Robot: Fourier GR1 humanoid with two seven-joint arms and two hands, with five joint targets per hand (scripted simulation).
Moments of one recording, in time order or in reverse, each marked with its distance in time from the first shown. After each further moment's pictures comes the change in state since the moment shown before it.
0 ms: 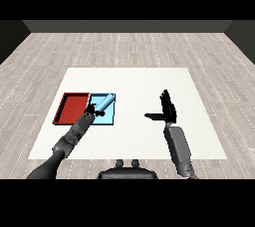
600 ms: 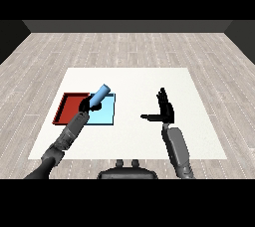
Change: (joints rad) left arm 0.145 0.111 -0.014 -0.379 0.045 0.160 -0.121; right arm 0.017 0.019 0.072 -0.124 0.041 -0.037 0.052
